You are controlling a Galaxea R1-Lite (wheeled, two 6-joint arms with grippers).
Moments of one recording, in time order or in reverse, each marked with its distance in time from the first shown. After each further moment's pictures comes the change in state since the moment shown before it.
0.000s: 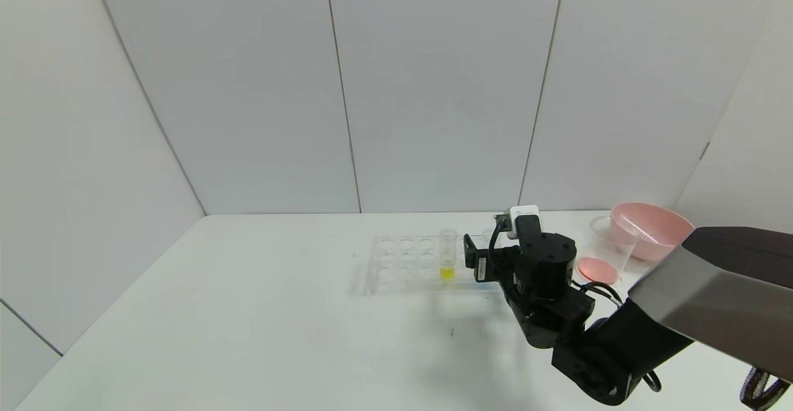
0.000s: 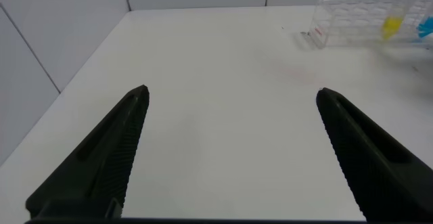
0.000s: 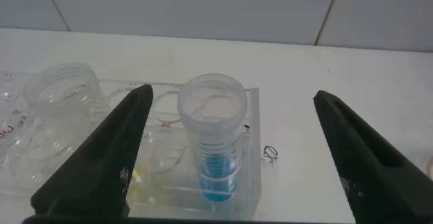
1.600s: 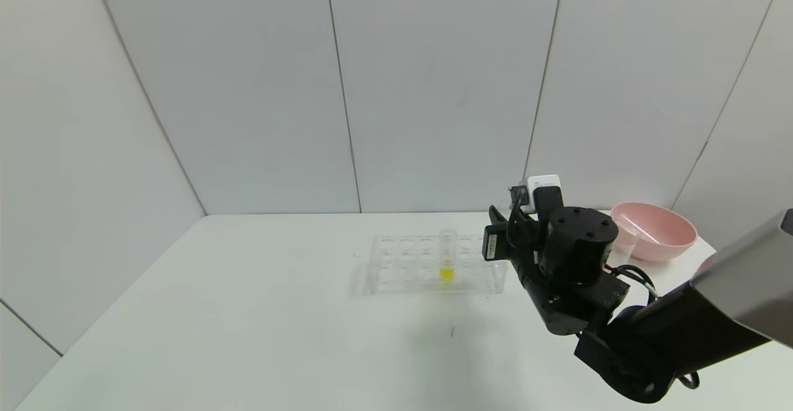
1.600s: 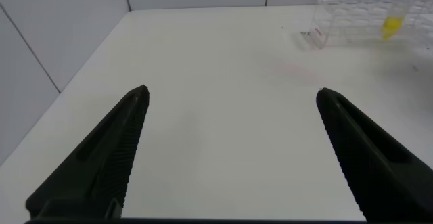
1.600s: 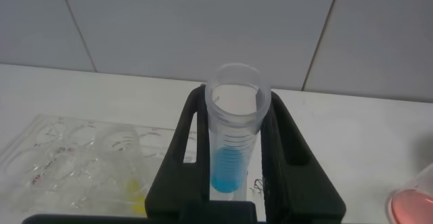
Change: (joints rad) left arm 0.000 0.000 0.000 0.000 0.000 0.000; right arm 0.014 -0.145 0.026 0.001 0.011 -0.068
